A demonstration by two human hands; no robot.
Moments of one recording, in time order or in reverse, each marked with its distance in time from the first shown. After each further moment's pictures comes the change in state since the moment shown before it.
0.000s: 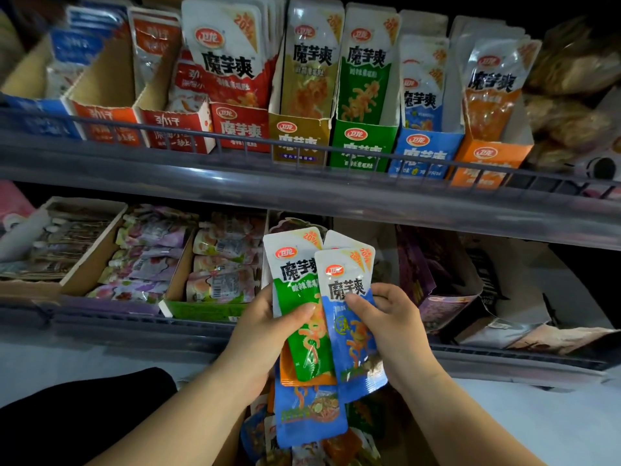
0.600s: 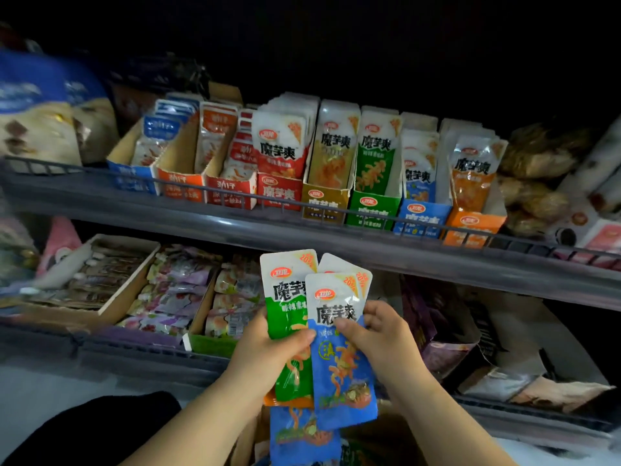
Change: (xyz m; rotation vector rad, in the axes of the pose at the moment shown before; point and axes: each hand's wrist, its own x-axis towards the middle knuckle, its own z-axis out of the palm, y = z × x) left_hand -0.036 0.042 -0.012 0.107 0.127 0.107; right_hand -0.032 -0.046 0.031 -0.227 -0.103 -0.136
